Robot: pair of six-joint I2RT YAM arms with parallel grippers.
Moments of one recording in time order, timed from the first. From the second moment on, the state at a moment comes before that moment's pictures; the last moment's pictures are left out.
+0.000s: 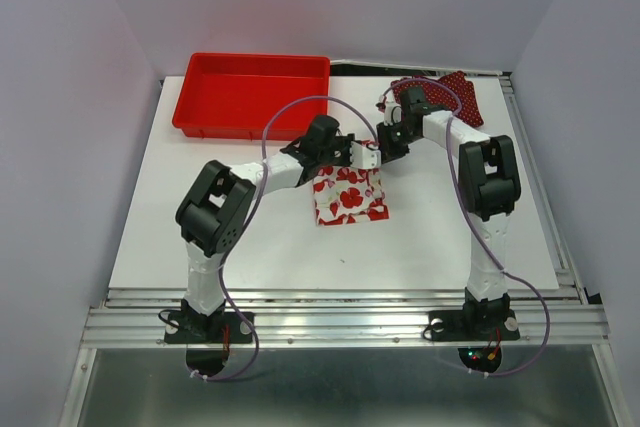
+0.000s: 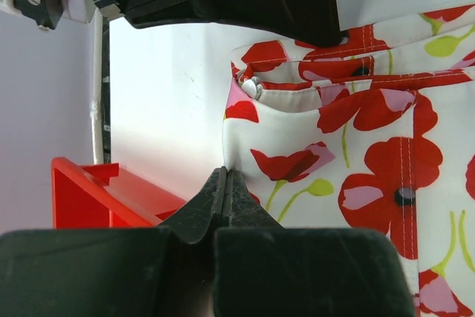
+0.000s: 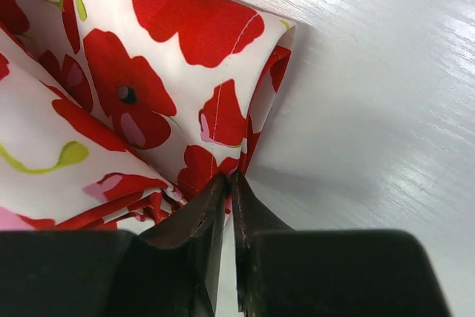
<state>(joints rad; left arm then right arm) -0.65 1.95 1.28 0.14 0.24 1.05 0.24 2.20 1.70 -0.63 -0.49 0.01</state>
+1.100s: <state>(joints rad) -0.68 2.16 1.41 0.17 0.22 0.94 0.19 2.13 1.68 -0.64 -0.45 0.06</state>
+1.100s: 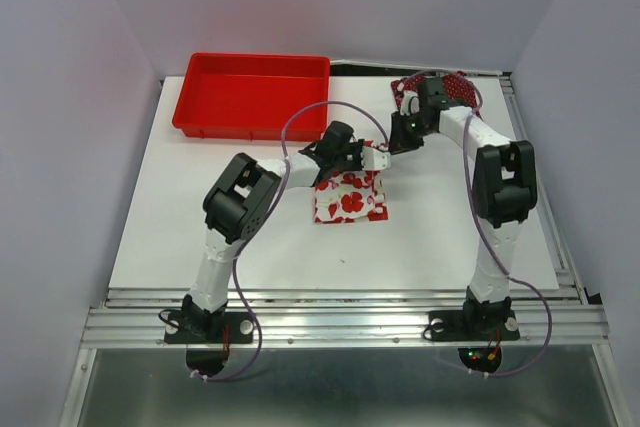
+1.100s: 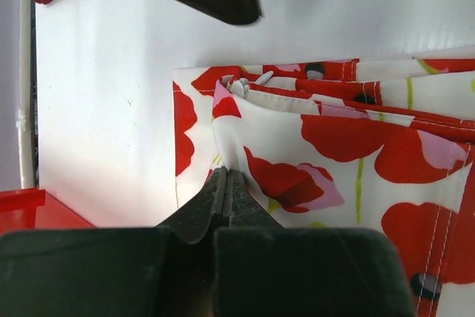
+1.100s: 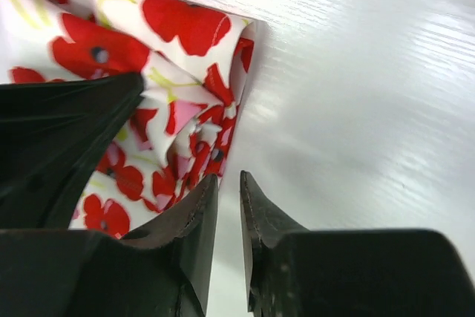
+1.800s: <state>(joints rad) -0.67 2.25 1.61 0.00 0.24 0.79 0.15 1.94 1.36 -0.36 -0.76 0.38</state>
